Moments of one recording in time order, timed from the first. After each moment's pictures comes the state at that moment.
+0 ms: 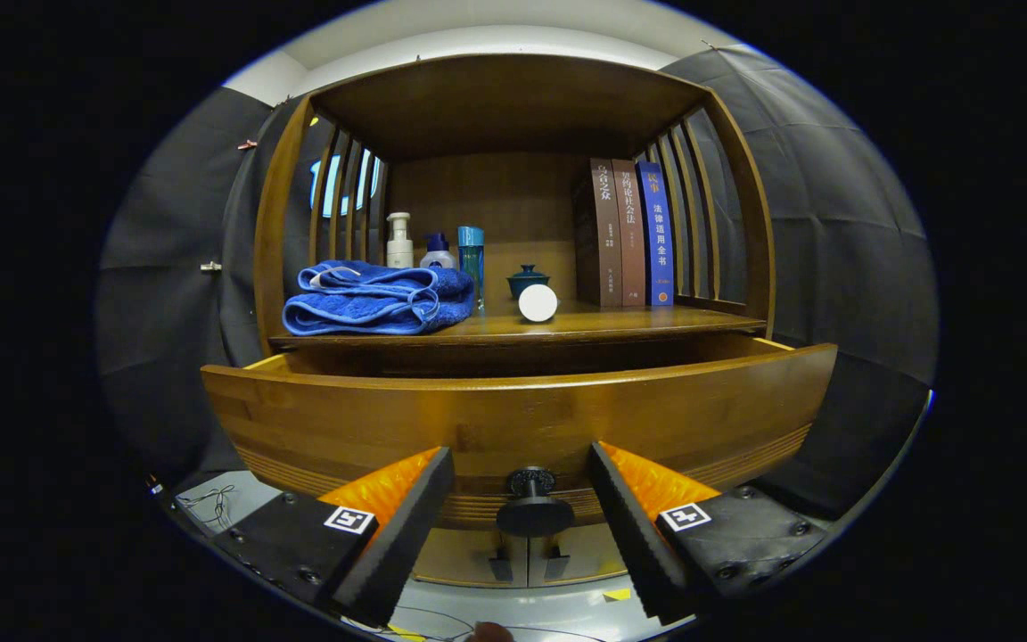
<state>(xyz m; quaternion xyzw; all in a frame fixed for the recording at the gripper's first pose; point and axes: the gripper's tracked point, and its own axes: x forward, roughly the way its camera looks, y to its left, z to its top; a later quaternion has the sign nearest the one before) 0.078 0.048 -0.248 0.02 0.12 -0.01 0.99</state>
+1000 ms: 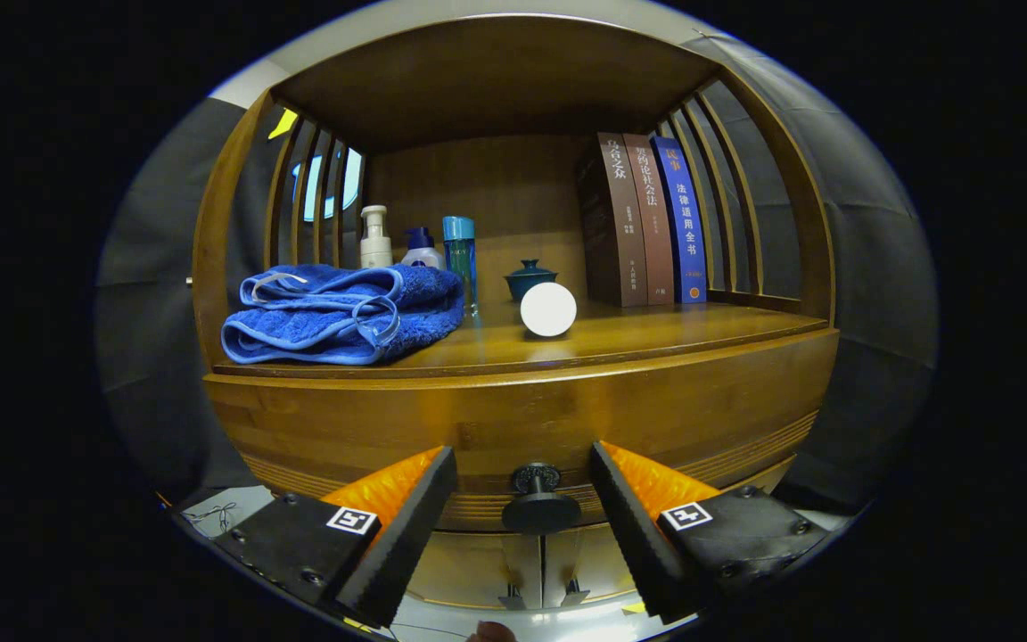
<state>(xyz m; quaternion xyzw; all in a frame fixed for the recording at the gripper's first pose) 0.155 0.049 -0.263 0.05 0.13 -0.01 0.99</state>
